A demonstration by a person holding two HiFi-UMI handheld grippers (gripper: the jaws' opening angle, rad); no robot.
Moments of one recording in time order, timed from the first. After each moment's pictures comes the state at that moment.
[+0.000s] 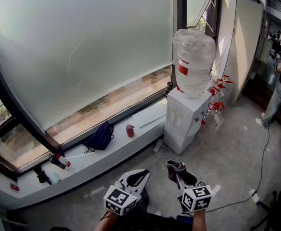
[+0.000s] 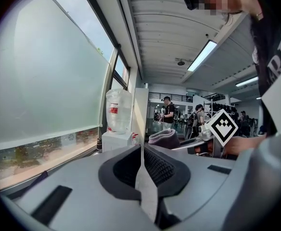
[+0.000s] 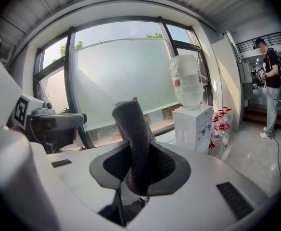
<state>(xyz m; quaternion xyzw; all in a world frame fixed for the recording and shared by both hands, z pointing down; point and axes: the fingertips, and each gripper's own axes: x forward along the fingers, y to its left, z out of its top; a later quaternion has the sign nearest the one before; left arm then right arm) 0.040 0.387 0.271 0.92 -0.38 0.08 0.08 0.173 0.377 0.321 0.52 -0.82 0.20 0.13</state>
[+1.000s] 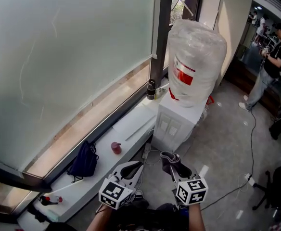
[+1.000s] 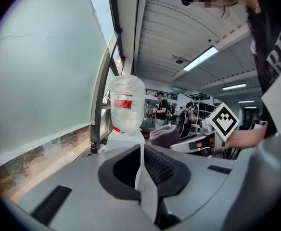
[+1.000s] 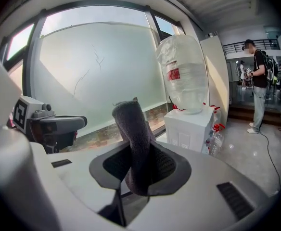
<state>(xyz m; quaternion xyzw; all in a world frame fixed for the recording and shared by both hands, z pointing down) -0.024 0.074 0.306 0.95 -0.26 0.11 0.09 0.109 0.098 0.346 0.62 -0.74 0.23 0.13</state>
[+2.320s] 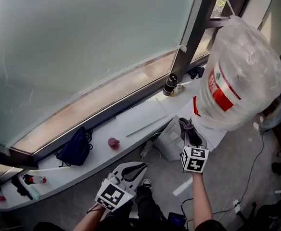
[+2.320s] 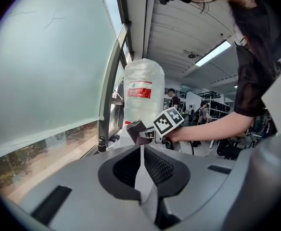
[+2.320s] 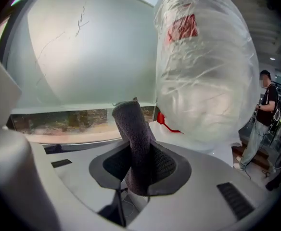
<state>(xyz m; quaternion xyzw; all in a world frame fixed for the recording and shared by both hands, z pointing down) 0.026 -0.052 0.366 0.94 -0.31 0.12 0.10 0.227 -0.205 0.427 0.66 -0.71 0.12 0.23</state>
